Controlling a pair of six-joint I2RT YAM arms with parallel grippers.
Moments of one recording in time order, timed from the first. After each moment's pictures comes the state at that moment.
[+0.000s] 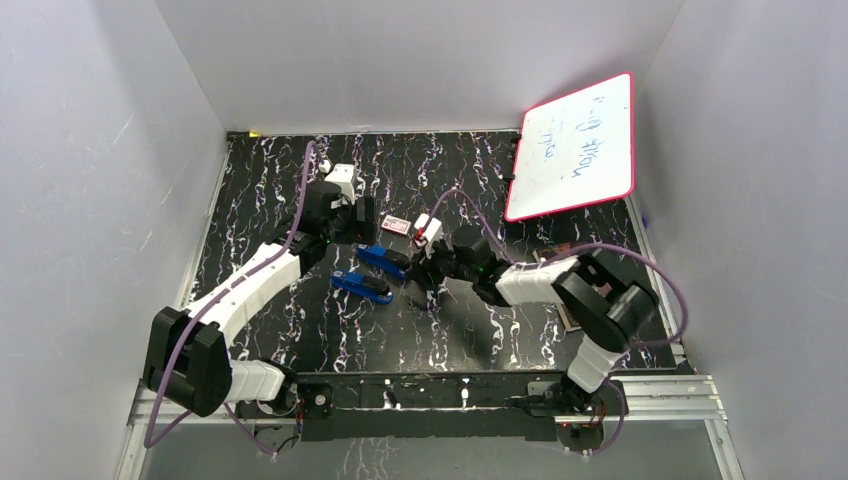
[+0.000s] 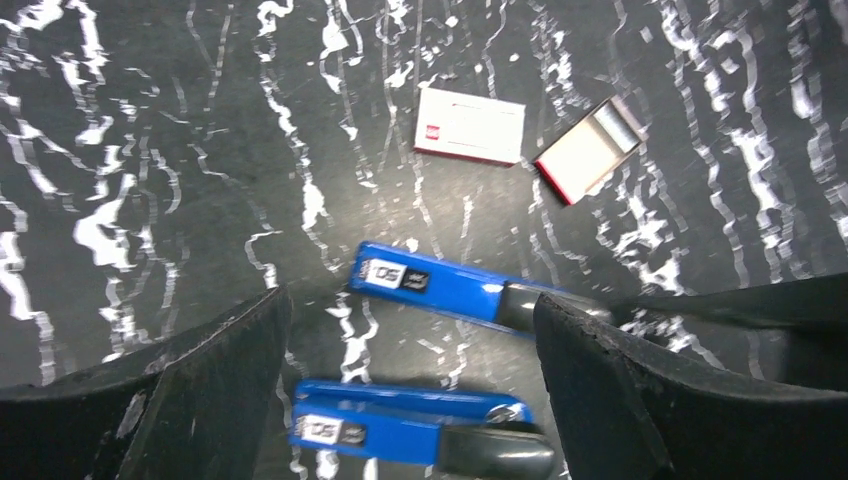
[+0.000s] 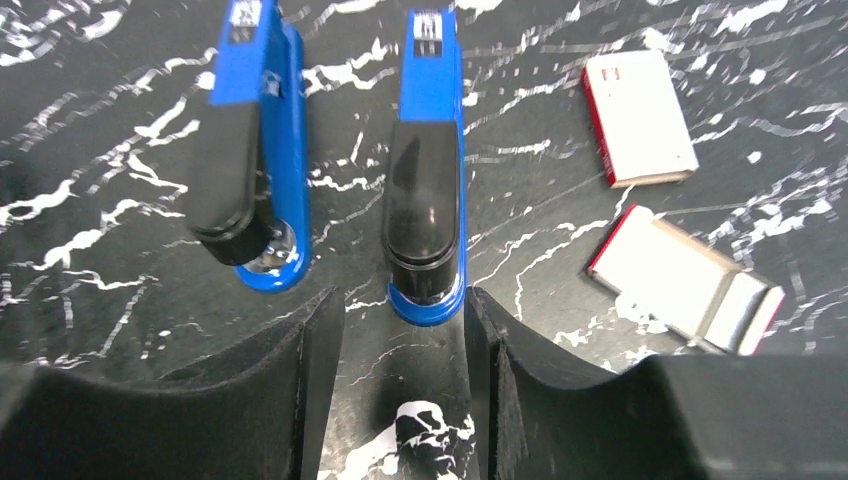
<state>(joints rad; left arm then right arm) -0.43 1.31 0.90 -0.22 -0.05 -0.24 0.82 1.73 0.71 0.62 -0.32 -0.06</state>
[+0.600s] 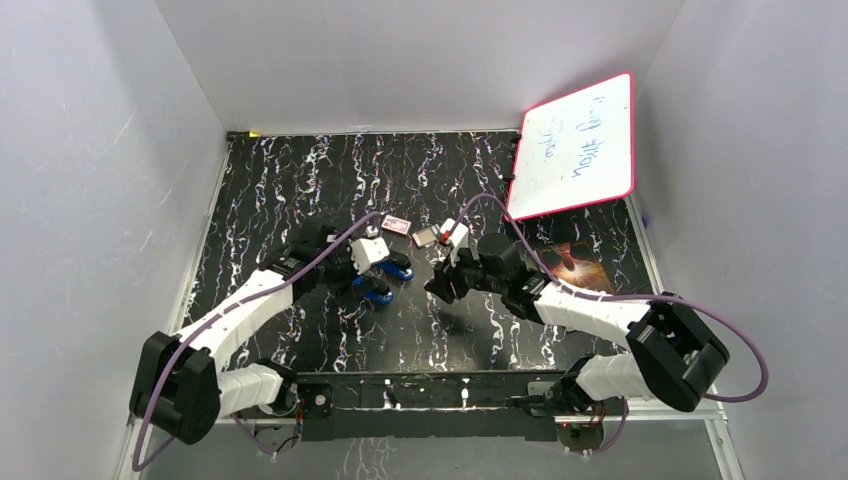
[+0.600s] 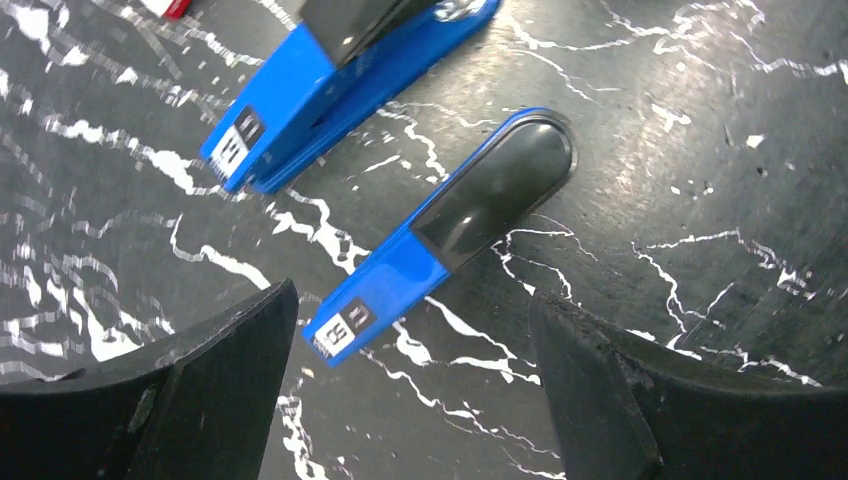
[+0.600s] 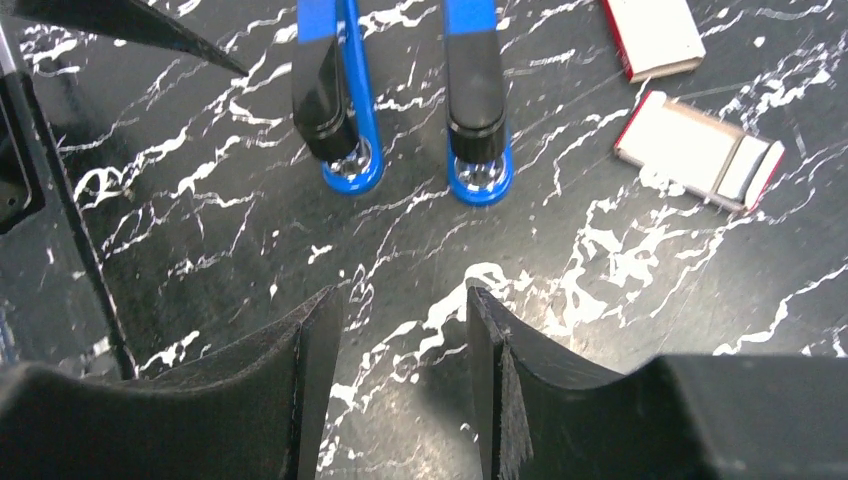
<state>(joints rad) -0.43 1.16 0.71 -0.45 0.27 0.63 0.81 1.31 0.59 0.31 -0.31 0.03</state>
